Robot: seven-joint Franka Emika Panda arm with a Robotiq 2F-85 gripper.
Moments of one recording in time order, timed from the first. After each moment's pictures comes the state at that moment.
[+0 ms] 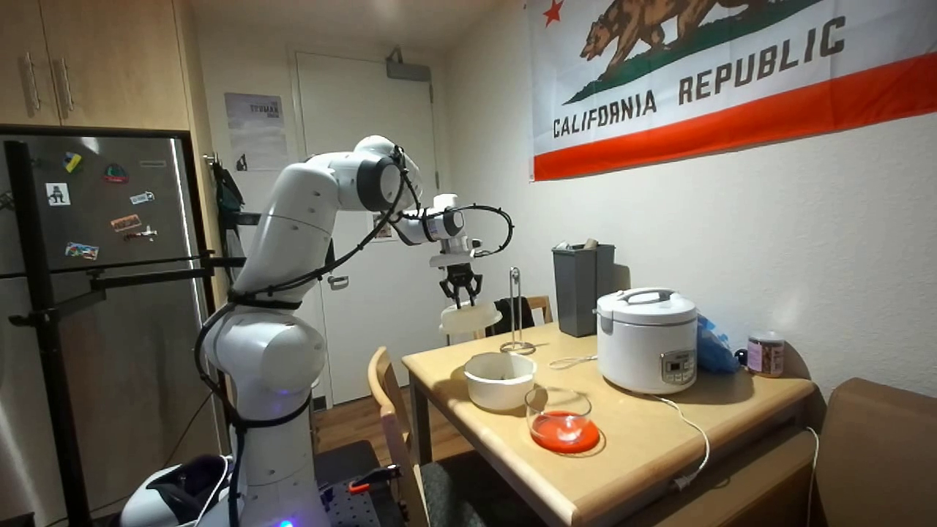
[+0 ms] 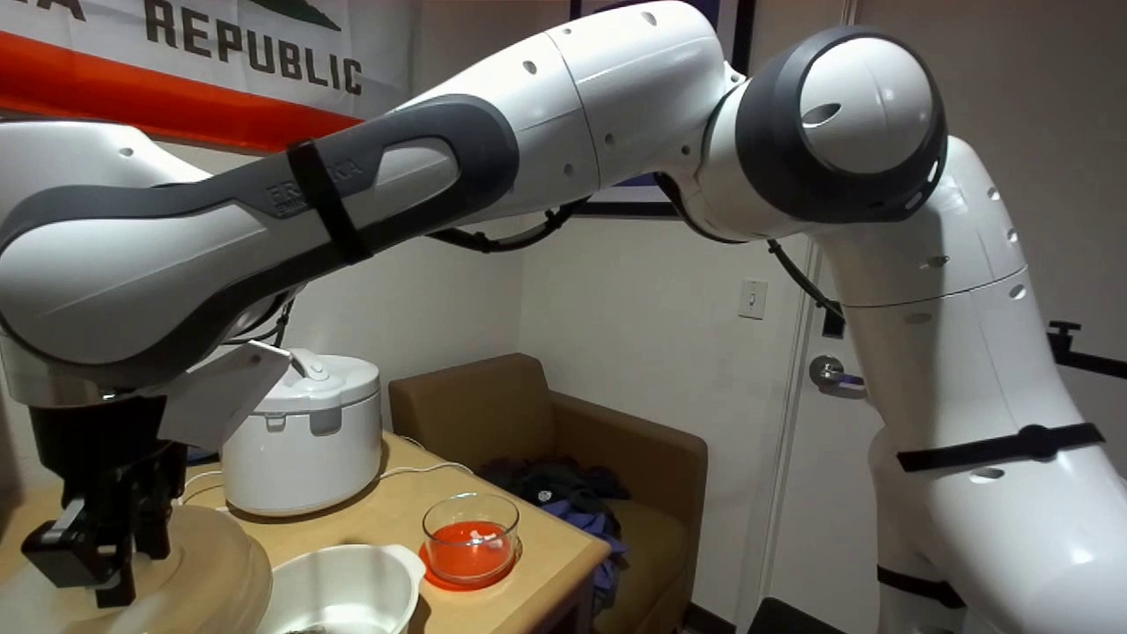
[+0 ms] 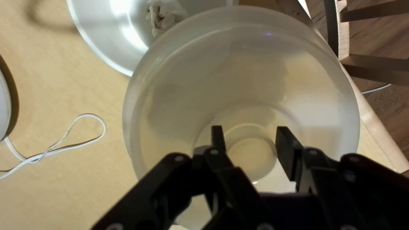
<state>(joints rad) 0.42 0.41 0.28 -1.63 -0.25 2.07 -0.10</state>
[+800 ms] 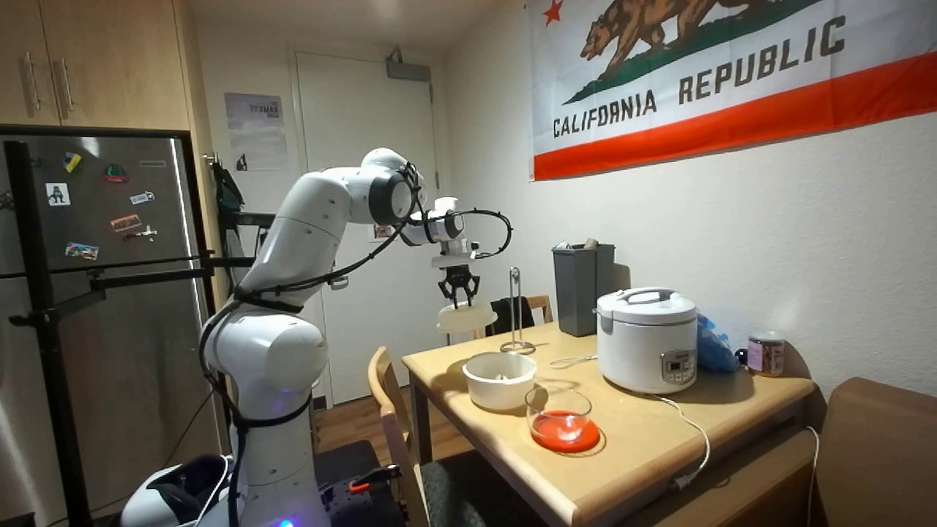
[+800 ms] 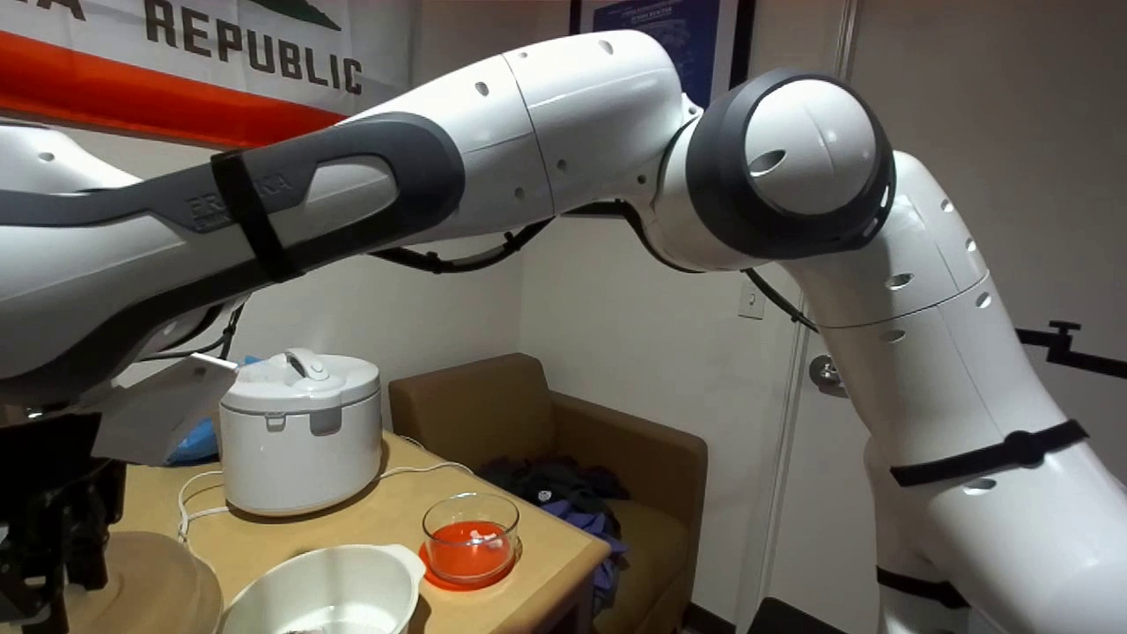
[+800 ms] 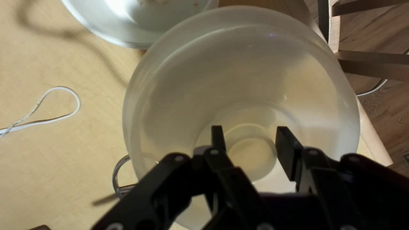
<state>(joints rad) 0.46 0.53 0.28 -1.46 -0.25 2.01 -0.16</state>
